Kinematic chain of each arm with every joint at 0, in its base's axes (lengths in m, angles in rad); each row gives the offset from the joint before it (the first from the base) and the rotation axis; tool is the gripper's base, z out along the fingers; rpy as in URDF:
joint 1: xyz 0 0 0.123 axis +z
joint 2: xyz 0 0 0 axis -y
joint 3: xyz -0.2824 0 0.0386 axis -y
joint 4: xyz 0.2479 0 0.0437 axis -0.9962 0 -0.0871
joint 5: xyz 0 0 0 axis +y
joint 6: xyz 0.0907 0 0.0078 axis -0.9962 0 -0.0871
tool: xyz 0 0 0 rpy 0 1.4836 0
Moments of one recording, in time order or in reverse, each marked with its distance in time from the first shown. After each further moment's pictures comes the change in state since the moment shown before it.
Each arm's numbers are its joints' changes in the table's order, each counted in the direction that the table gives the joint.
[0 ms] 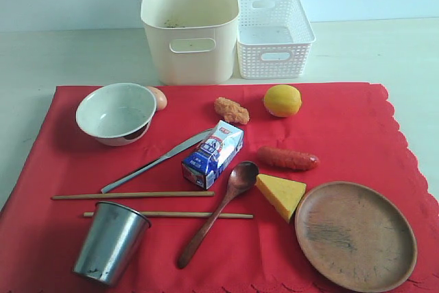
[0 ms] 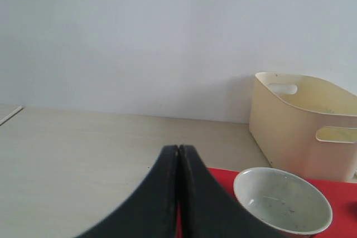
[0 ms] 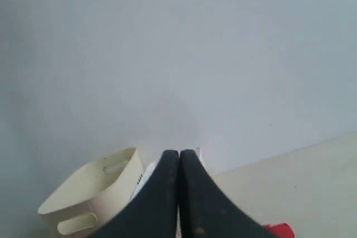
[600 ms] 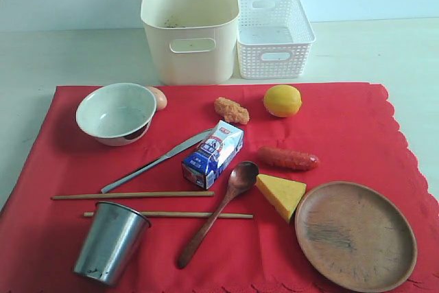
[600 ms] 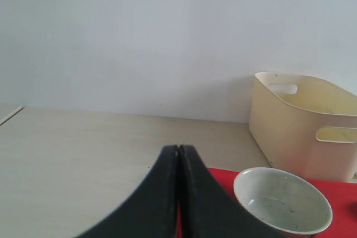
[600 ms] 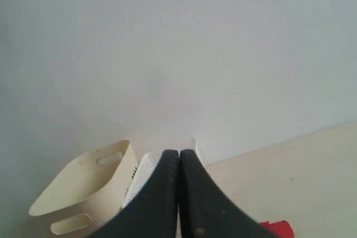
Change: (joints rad) left arm 0.000 0.000 0.000 0.000 0.000 0.000; right arm 0.000 -0.341 0.176 0.000 -0.040 -0.009
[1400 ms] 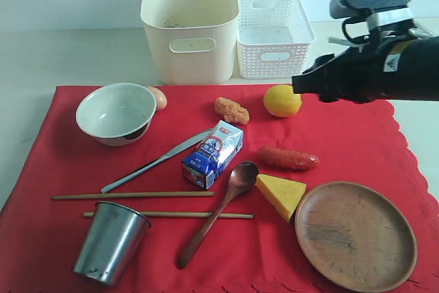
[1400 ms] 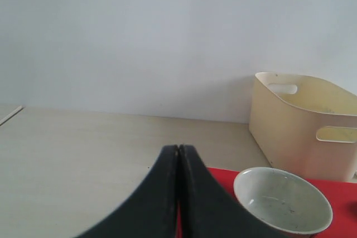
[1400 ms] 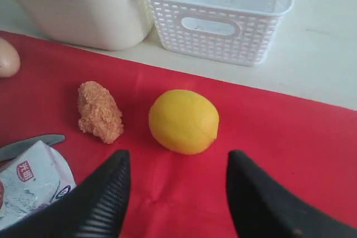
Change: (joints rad) left arm 0.000 0.000 0.000 0.000 0.002 -0.002; right arm 0.288 -1.145 0.513 0.134 0.135 0.146
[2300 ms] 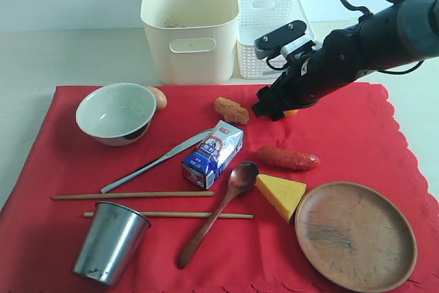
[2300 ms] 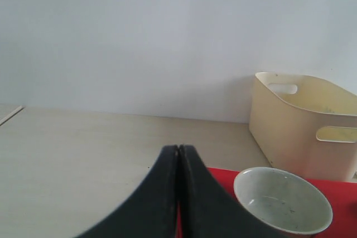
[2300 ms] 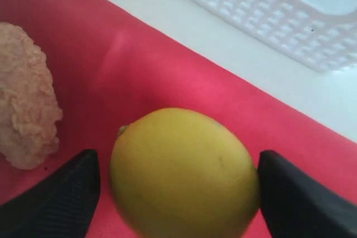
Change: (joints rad) left arm 0.000 0.000 0.000 0.000 0.000 0.000; right arm 0.004 -0.529 0.405 0.002 0.147 0.268
